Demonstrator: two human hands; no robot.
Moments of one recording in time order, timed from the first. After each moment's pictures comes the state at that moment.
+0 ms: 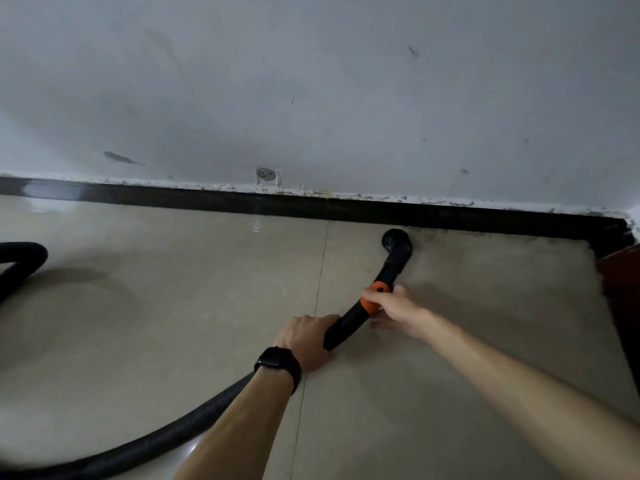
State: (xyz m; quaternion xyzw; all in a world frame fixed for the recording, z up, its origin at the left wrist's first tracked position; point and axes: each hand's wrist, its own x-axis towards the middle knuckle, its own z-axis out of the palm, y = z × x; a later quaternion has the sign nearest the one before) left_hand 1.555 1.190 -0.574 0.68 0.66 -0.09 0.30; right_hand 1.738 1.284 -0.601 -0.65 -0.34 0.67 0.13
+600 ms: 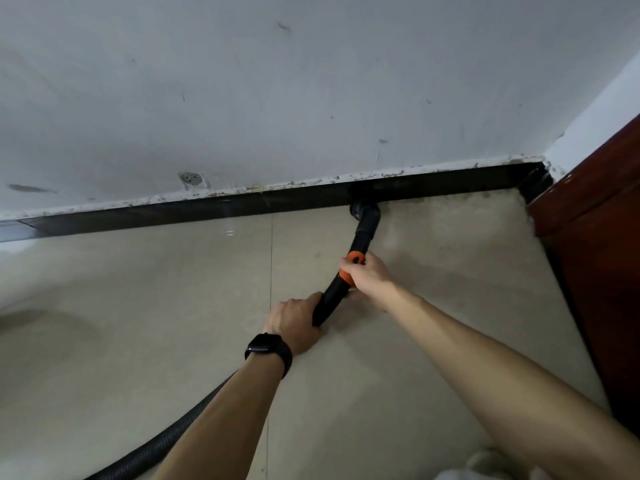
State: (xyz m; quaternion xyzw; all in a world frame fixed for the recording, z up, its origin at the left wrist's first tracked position) left_hand 1.621 1.218 -0.582 0.71 0.65 -0.10 0.25; right_hand 1.781 1.292 -0.596 -0.69 -0.33 0.61 0.23
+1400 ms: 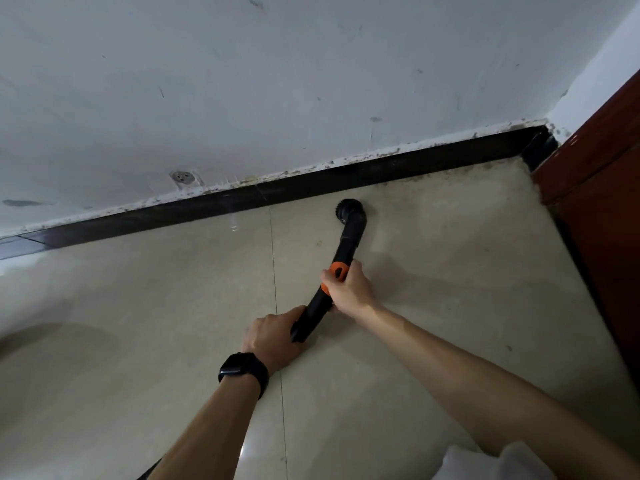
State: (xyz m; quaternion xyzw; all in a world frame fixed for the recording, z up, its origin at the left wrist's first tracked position) left_hand 1.581 1.185 -0.576 0.70 0.65 -0.16 0.26; right_hand 1.744 1.243 -0.603 -0.69 -0.36 0.59 0.21
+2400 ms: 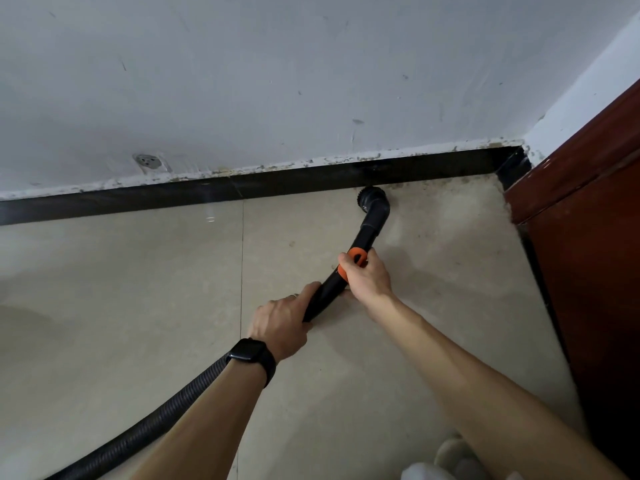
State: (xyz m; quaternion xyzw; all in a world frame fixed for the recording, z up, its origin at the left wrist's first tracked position) left_hand 1.651 1.207 -0.587 0.73 0.64 -0.10 0.22; right_hand 1.817 1.271 -0.625 -0.72 -0.34 0.54 0.26
